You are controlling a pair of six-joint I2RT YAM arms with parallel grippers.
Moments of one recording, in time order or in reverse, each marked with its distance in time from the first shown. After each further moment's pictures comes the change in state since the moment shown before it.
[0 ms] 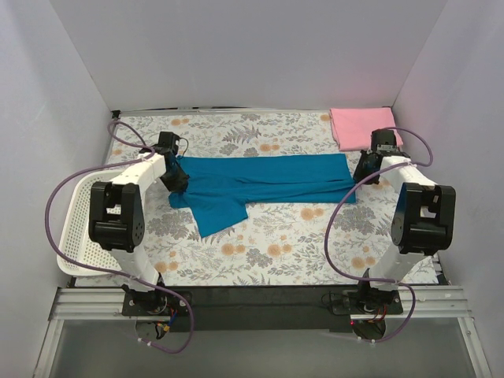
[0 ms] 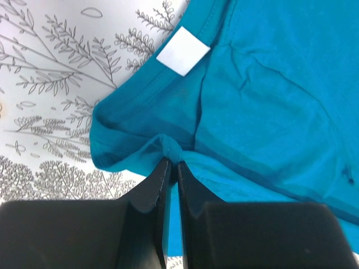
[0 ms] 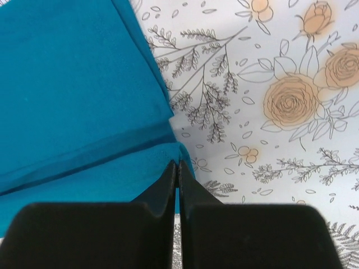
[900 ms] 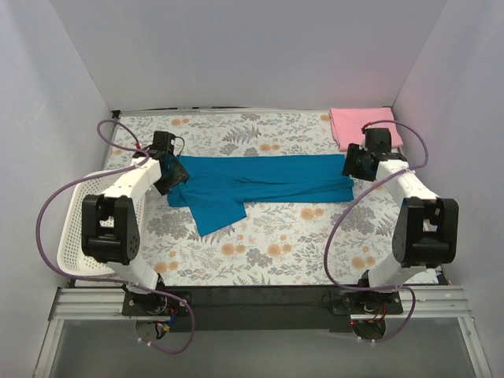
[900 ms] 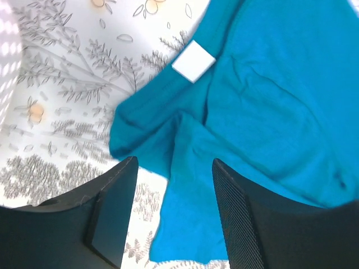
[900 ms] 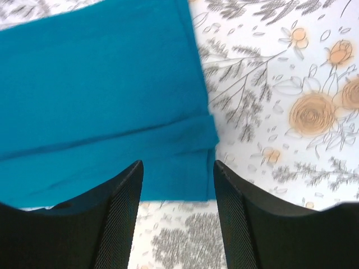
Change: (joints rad) left arm 0.003 -0.060 -0.030 0.045 -0.083 0.010; right arm 0.069 -0.044 0.012 0.032 -0.020 -0.066
